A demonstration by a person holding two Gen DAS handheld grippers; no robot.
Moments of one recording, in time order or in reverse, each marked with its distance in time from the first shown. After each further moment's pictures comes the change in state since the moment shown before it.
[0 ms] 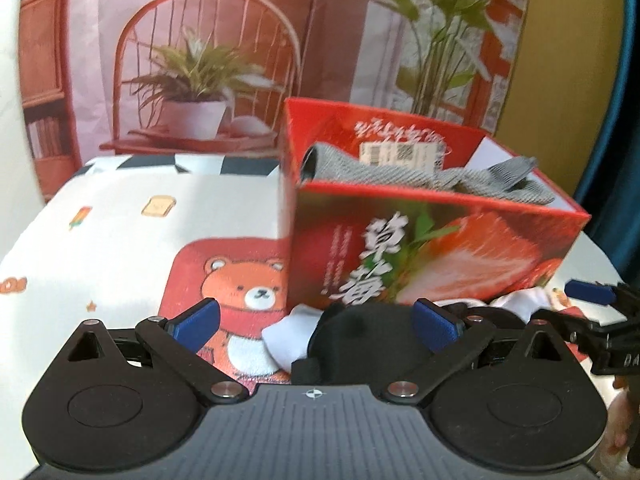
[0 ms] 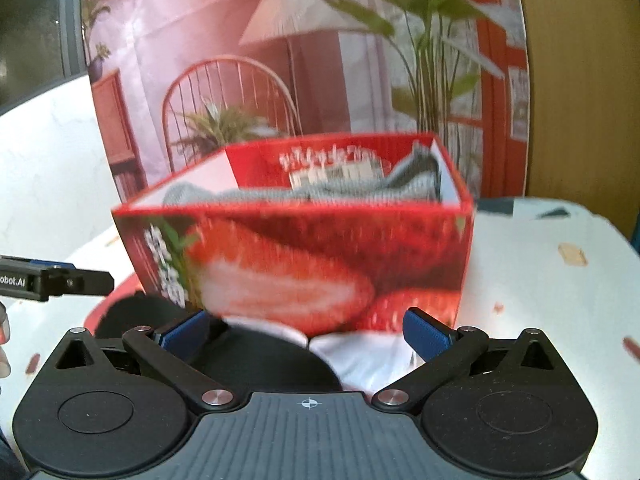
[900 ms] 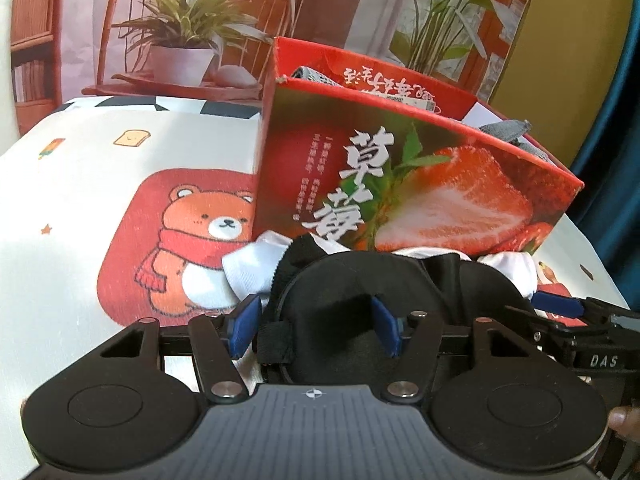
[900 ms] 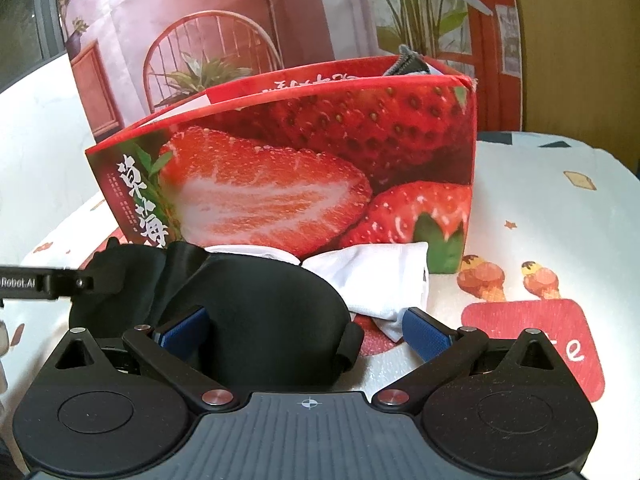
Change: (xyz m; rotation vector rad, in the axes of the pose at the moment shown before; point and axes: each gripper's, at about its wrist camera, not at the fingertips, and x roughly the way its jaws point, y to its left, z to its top) left arm 0.016 -0.007 -0.039 -0.073 0.075 -0.077; right arm 0.025 -0.005 -0.039 0.072 0.104 -0.006
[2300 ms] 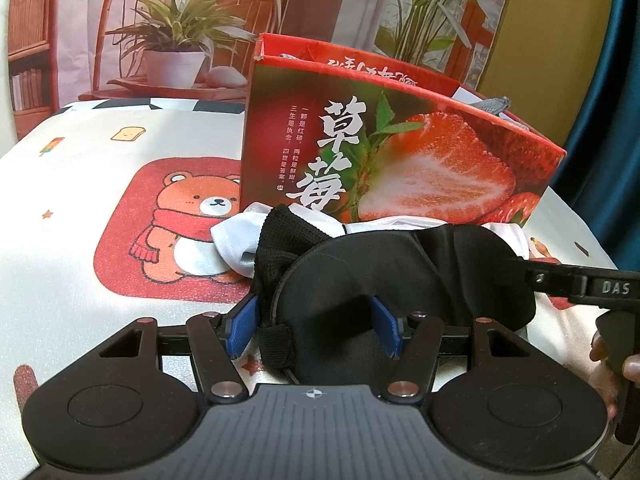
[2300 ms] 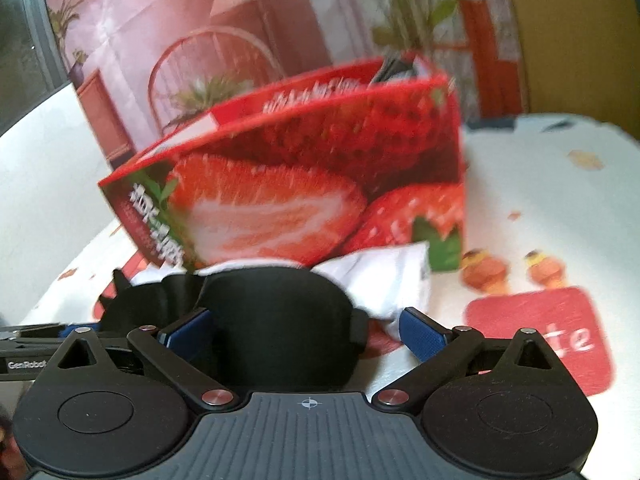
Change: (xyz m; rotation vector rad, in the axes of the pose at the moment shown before) left arm -0.009 -0.010 -0.023 0.040 -0.010 0.003; right arm -0.006 -0.016 0.006 0.083 0.011 0.095
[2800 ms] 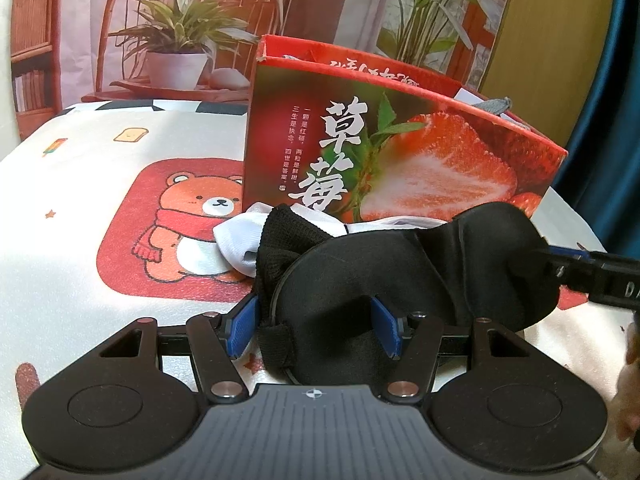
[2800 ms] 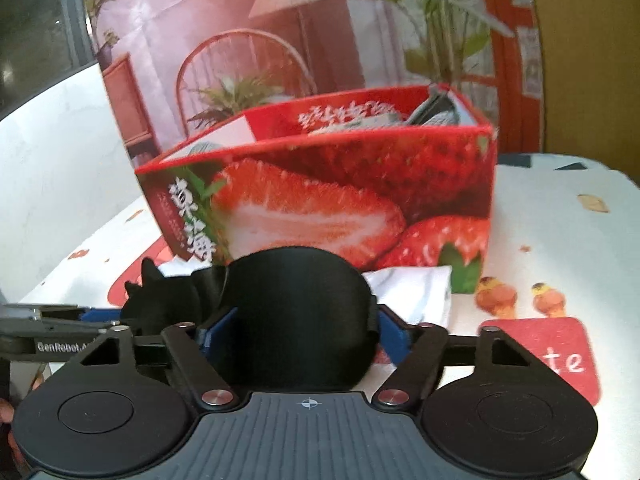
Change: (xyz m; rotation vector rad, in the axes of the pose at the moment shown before) left arm 0.000 0.000 -0.002 0.003 -0.005 0.011; right arm -0.022 0.032 0.000 -0.107 -0.050 -0.029
